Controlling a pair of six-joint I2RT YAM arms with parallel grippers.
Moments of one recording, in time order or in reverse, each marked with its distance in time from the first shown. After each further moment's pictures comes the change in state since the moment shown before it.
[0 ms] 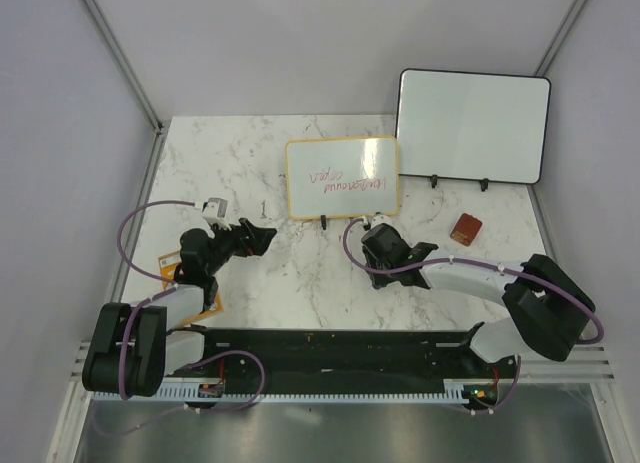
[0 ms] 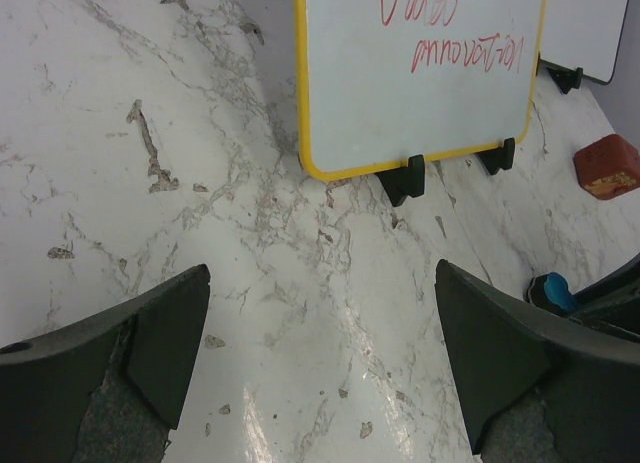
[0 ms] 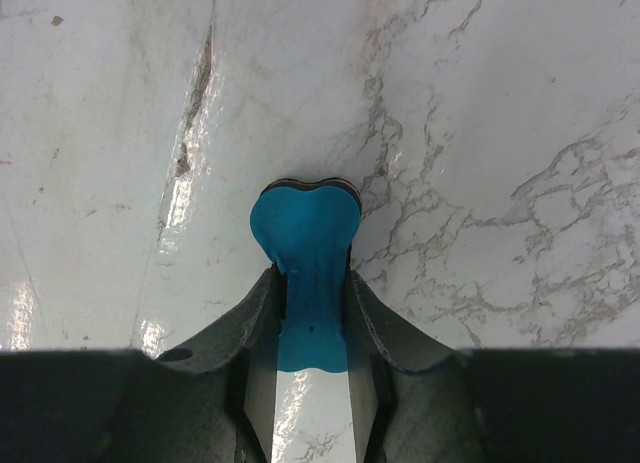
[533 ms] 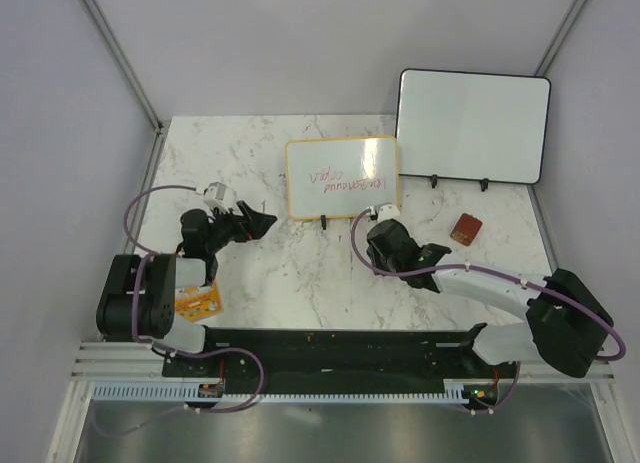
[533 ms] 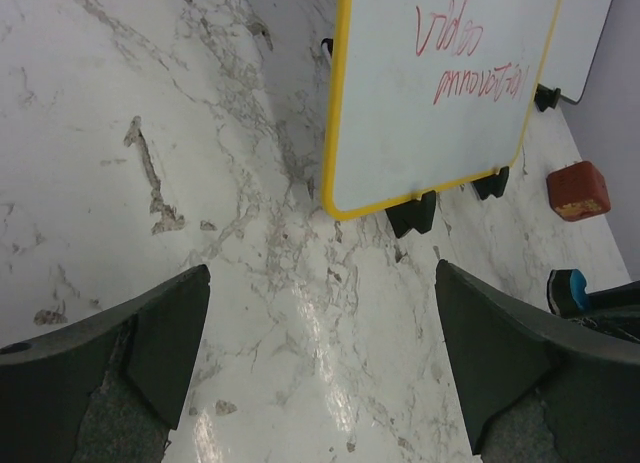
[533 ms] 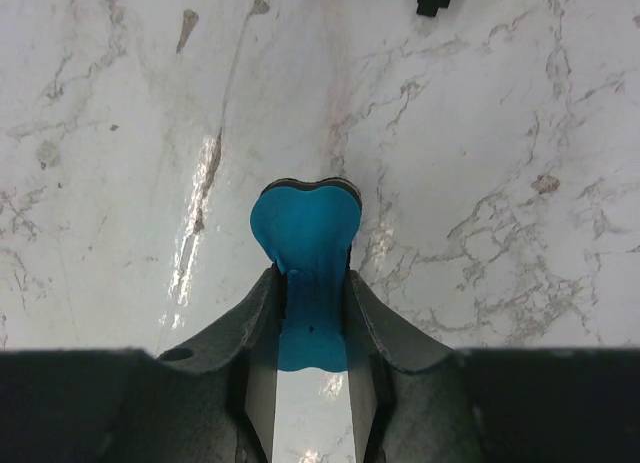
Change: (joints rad) left arm 0.073 0.276 0.148 0.058 0.126 -0.079; right arm -0.001 -0.117 -0.007 0.036 0.100 -0.010
